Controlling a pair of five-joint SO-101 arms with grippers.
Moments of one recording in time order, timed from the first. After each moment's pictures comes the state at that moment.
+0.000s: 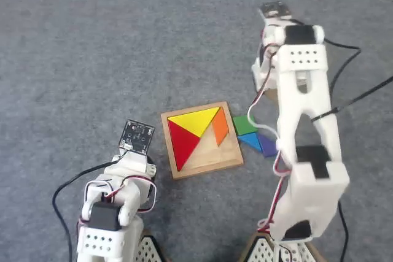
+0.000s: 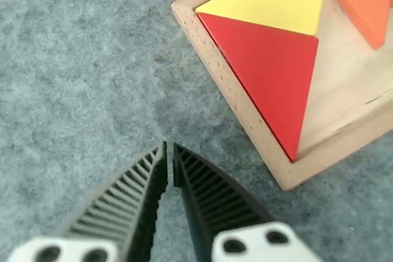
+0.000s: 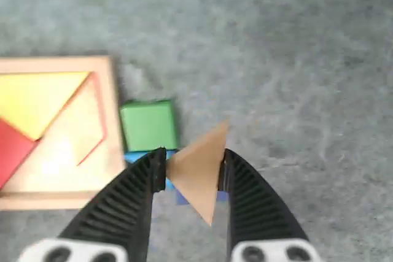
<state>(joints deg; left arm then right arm) 1.6 -103.1 97.1 72.1 -3.9 -9.2 15.6 -21.9 94.6 6.3</state>
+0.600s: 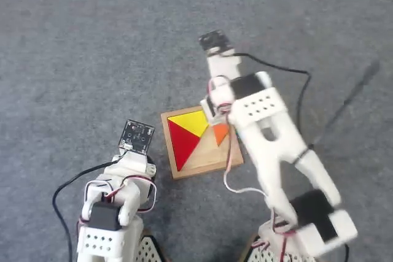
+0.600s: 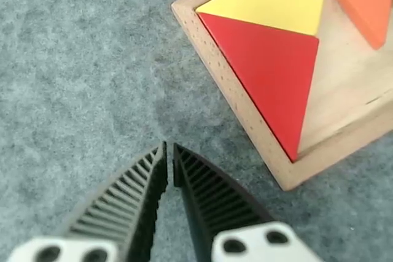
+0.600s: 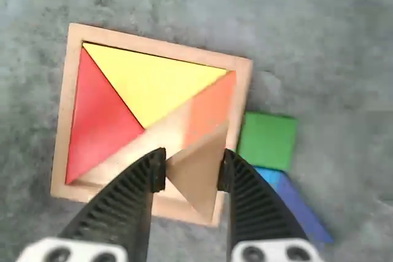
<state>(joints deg) 1.5 -103.1 97.1 72.1 -3.9 -29.5 -2.6 13.3 70.5 -2.8</state>
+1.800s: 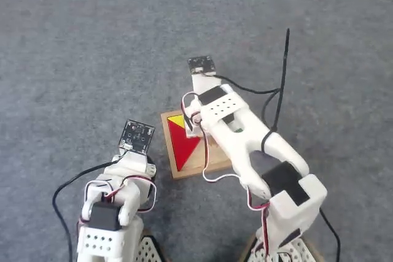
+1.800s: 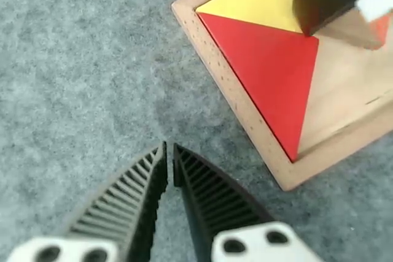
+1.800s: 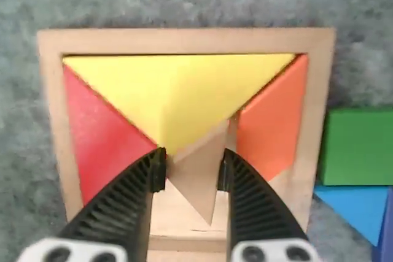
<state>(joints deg) 1.5 -103.1 97.1 72.1 -3.9 -35.0 12.2 14.9 61.3 -20.8</state>
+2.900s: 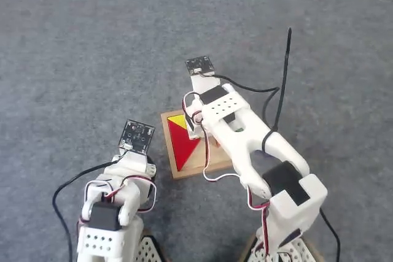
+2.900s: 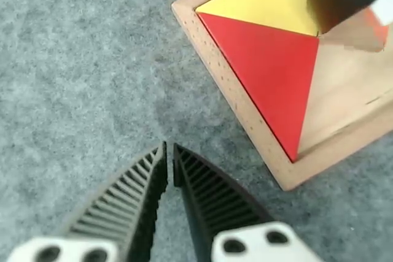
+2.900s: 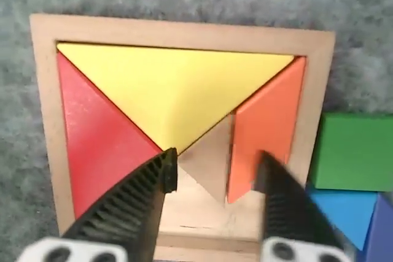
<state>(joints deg) 1.5 -103.1 97.1 72.1 -3.9 -35.2 12.2 14.9 62.1 -16.2</state>
